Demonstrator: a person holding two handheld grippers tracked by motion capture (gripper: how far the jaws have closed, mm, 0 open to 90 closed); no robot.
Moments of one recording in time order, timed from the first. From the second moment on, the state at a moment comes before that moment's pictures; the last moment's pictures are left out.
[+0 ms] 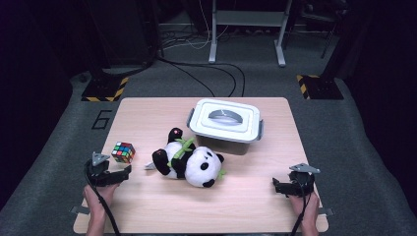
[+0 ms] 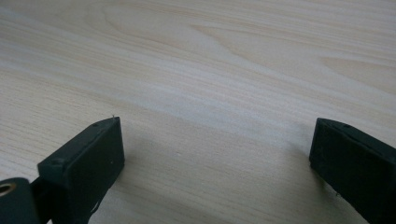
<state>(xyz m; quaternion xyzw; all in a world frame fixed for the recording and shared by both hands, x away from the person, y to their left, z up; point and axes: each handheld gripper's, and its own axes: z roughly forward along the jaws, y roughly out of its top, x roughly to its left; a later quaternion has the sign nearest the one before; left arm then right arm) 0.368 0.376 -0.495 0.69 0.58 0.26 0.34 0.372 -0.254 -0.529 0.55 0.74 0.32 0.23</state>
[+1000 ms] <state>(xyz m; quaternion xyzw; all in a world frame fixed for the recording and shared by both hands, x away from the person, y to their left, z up) 0.346 0.348 -0.531 0.73 0.56 0.23 0.31 0.392 -0.247 -0.479 0.52 0.75 0.35 0.20</state>
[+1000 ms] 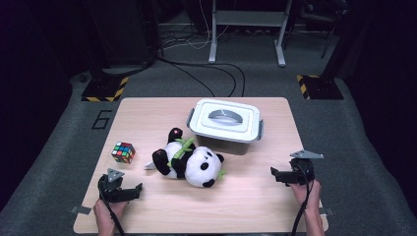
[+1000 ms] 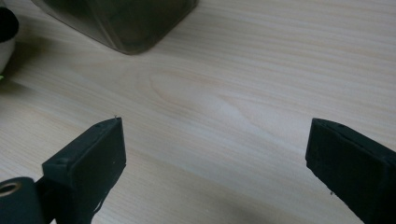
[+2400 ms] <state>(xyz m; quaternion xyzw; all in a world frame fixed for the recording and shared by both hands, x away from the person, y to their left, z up) 0.346 0.347 -0.532 0.73 0.56 0.24 0.32 0.491 -0.207 -0.406 0.49 0.76 0.37 0.20</state>
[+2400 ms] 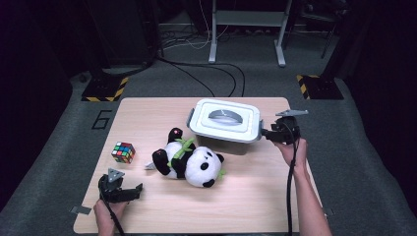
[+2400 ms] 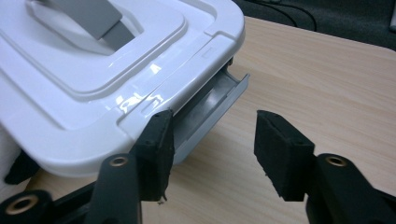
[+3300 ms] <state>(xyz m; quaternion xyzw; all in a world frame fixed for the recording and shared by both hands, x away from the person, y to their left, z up) 0.346 0.347 -0.532 0.73 0.56 0.24 0.32 0.517 -0.194 -0.415 0.56 0.73 0.36 0.18</state>
